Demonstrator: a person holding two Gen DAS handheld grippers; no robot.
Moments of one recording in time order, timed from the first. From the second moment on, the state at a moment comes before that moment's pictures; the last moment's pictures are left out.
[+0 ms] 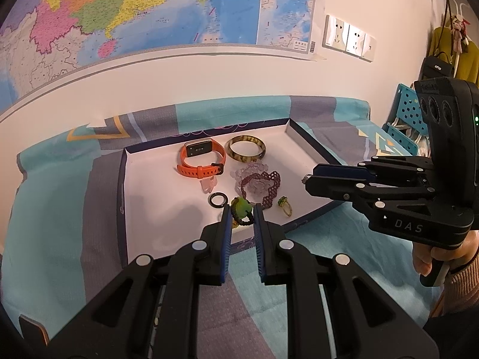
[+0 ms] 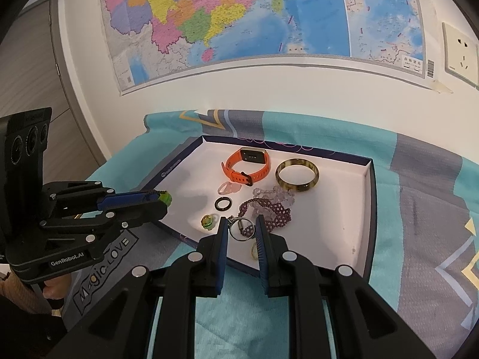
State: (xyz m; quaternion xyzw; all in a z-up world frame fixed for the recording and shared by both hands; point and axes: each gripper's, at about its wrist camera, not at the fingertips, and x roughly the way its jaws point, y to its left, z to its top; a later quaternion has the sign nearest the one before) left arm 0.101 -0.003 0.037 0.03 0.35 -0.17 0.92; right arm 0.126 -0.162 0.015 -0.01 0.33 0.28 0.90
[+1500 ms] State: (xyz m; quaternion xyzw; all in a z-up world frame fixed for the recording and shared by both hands) left arm 0.139 -0.007 0.025 0.03 0.37 -0.16 0.92; right arm 0.161 -0.155 0.011 -0.01 0.34 0.27 0.90
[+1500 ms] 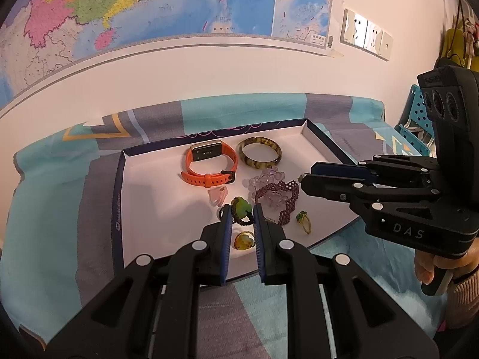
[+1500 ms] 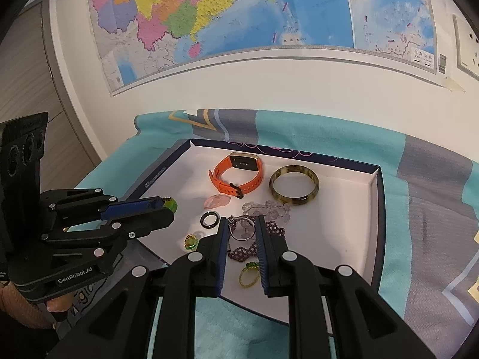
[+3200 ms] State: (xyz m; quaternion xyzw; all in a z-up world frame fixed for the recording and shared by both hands) left arm 0.168 -0.005 -0.001 0.03 0.40 -0.14 0.90; right arm 0.190 -0.145 -0.008 0.00 0.37 0.26 0.89
